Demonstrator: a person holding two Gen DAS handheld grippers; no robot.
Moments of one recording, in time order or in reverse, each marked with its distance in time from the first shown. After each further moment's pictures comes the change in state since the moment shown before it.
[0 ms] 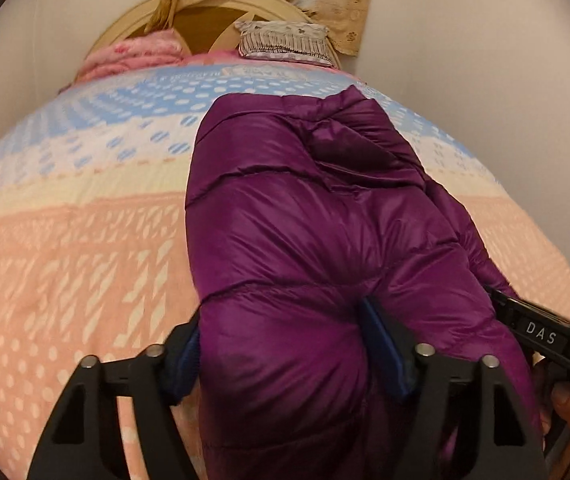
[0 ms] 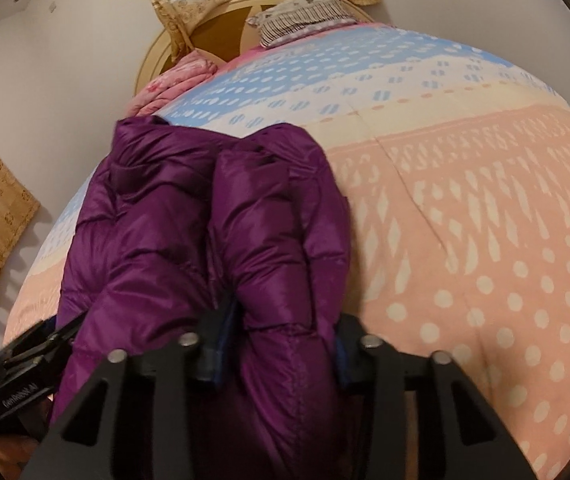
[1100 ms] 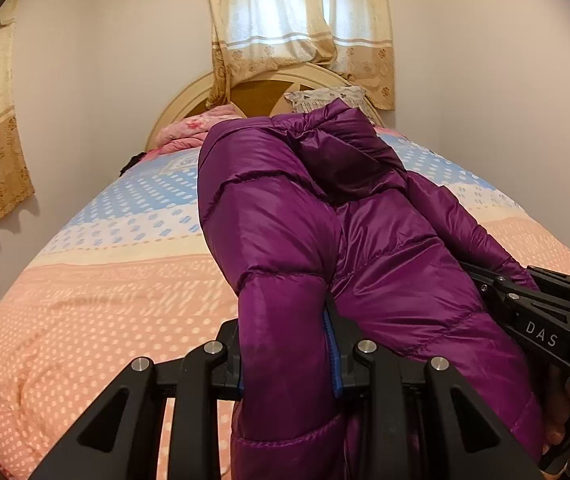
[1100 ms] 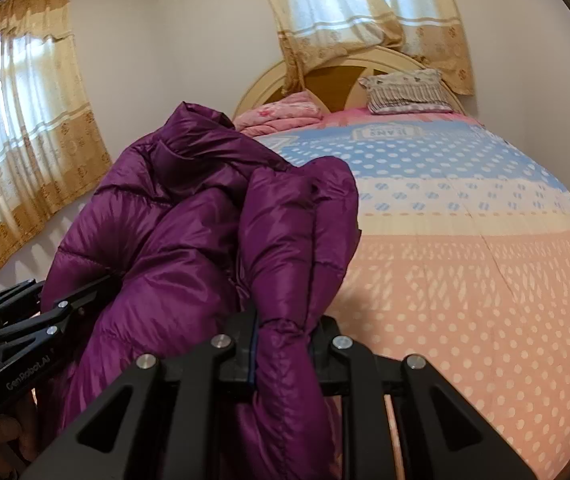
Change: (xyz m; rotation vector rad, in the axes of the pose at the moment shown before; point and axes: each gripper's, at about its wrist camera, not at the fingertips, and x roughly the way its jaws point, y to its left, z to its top) left arm -0.198 0.049 -0.041 0.062 -0.223 0.244; right arm -0.108 0.160 -0.053 -0.296 -0.177 0.167
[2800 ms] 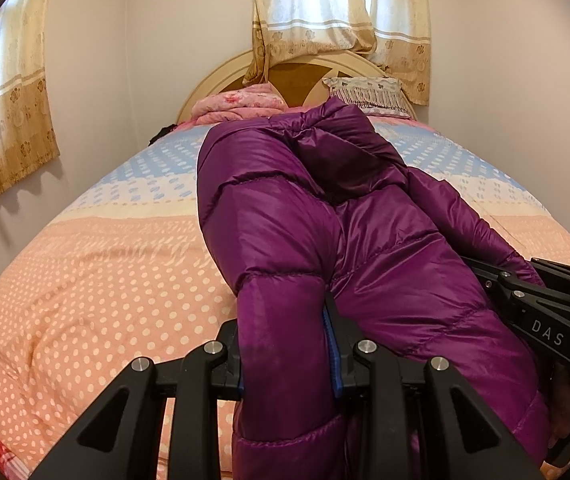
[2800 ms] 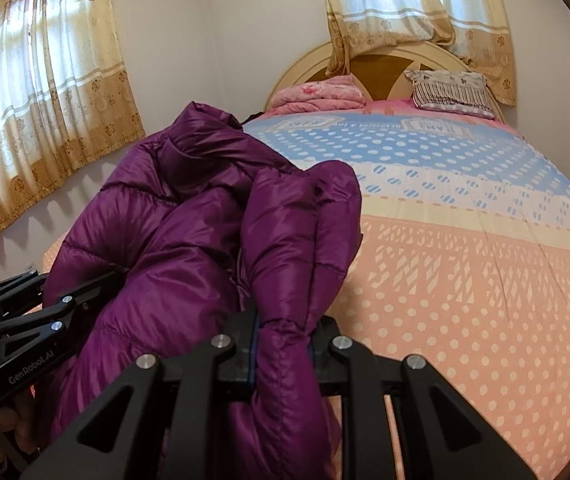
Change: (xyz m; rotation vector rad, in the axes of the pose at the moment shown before) left arm 0.006 0.055 -0.046 -0.099 0.057 0.063; right arm 0.057 0.041 -0.010 -0.114 0.080 0.060
